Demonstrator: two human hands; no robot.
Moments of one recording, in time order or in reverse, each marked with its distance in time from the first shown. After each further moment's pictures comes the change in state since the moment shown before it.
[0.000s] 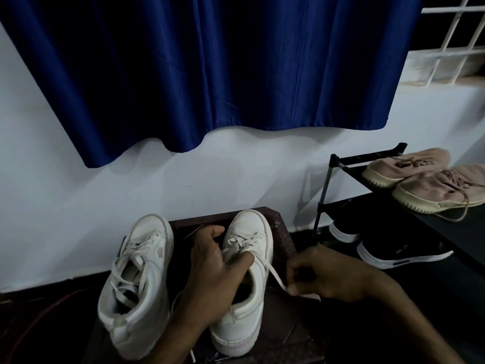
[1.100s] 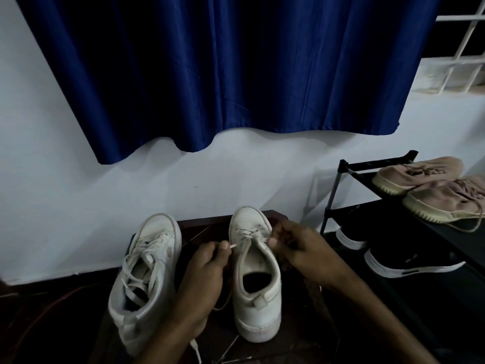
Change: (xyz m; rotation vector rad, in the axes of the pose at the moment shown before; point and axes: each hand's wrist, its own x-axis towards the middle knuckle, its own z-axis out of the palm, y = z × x) left_hand 0.004 -0.012 -0.012 -0.292 0.040 -0.233; right_hand 0.044 -0.018 0.019 0.316 0.490 0.053
